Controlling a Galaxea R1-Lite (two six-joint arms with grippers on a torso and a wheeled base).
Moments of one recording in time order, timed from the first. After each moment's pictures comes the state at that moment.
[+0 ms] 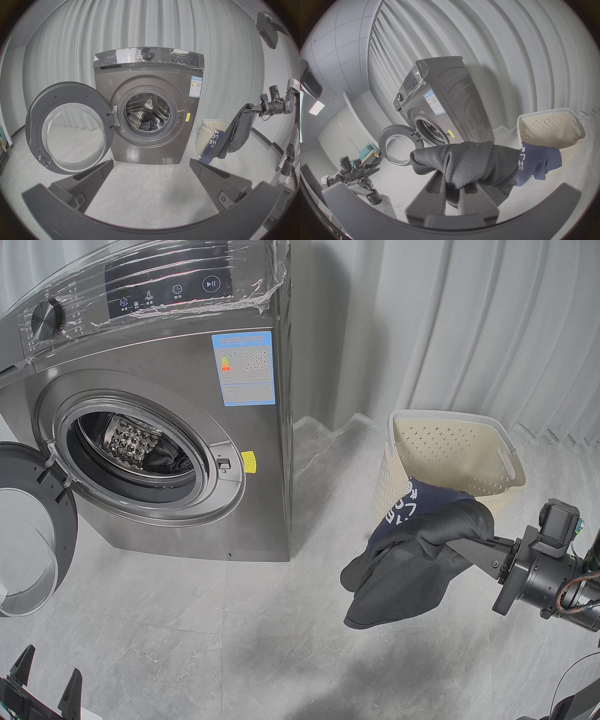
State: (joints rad) left arm 0.00 0.02 -0.02 0.01 0.00 -0.03; right arm 0.68 1.28 -0.40 -0.85 0.06 0.23
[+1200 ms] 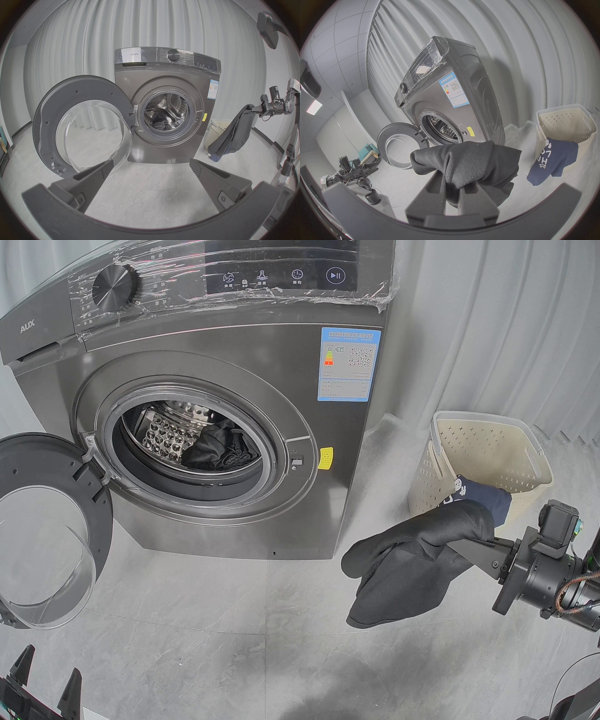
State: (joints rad) left arm 0.00 0.02 -0.02 0.01 0.00 -0.03; right arm 0.67 1.28 -0.39 -0.85 0.07 0.23
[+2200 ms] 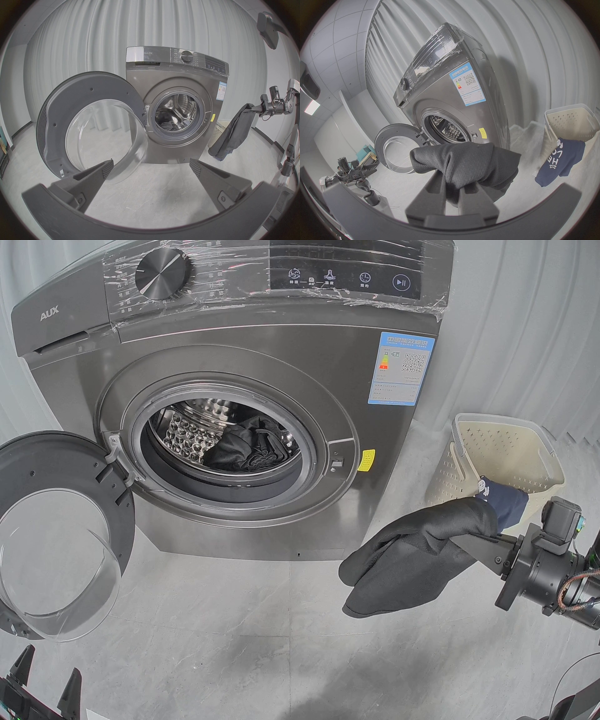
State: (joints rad) left arm 0.00 0.02 -0.02 0.01 0.00 -0.03; right arm 0.66 1.27 -0.39 -0.85 0.07 0.23
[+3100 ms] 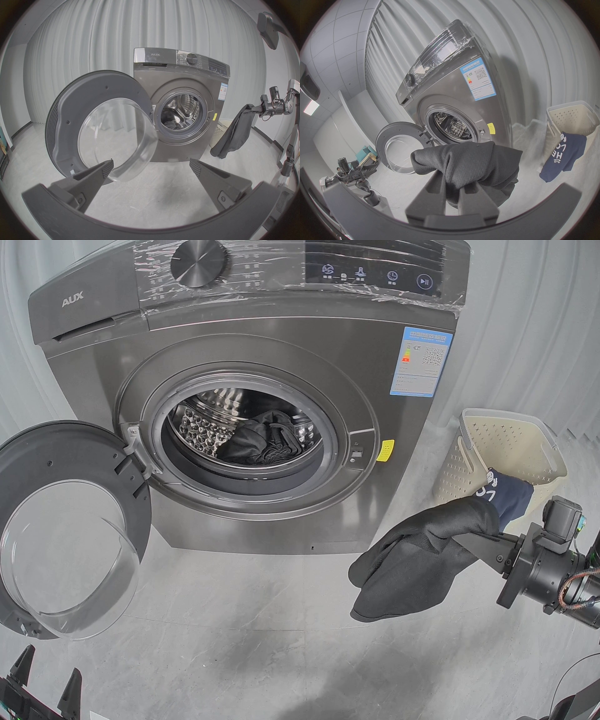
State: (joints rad) left arm 0.00 0.02 -0.02 0.01 0.00 -0.03; right arm 0.65 1.27 -0.39 -0.85 0.07 0.23
